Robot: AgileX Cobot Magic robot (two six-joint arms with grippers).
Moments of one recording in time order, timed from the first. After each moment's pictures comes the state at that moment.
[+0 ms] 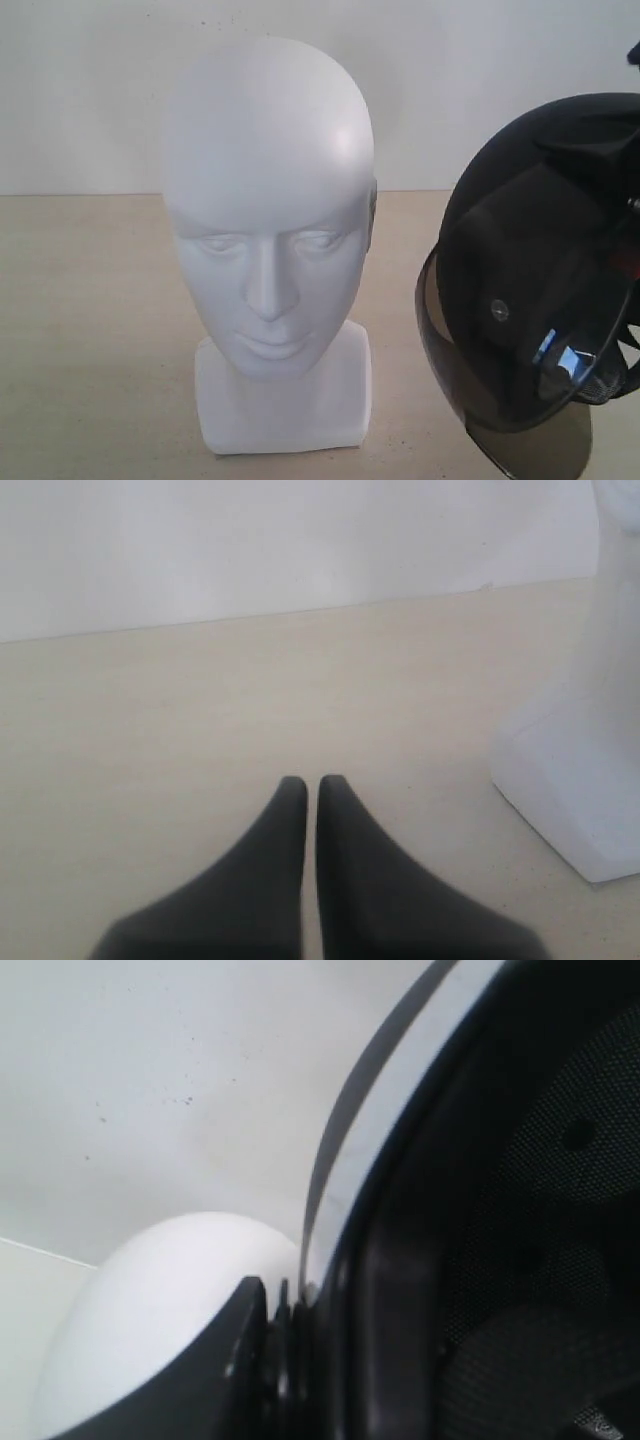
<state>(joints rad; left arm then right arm) -0.04 0.00 0.00 -0.34 0.32 0.41 0.50 0.81 -0.55 0.45 -0.03 0.61</state>
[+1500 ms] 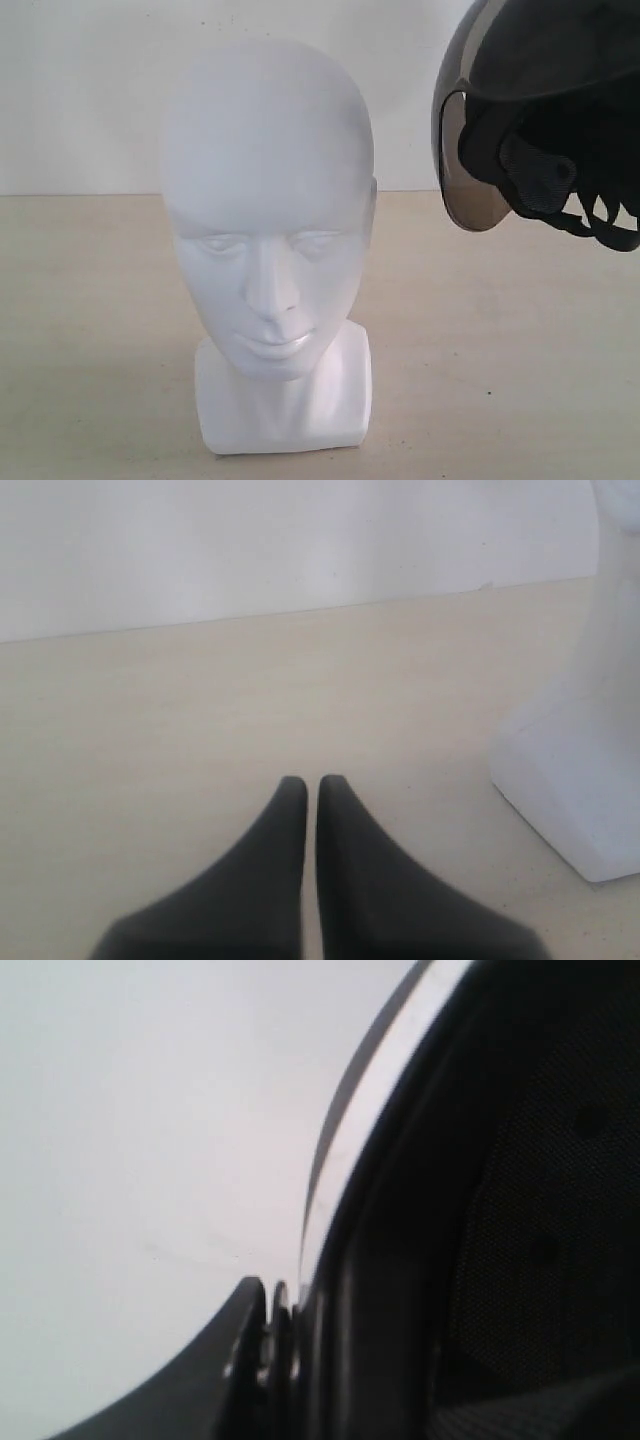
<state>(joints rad) -0.04 0.00 0.00 -0.34 0.32 0.41 0.50 0.87 -0.55 0.60 -0.74 1.02</state>
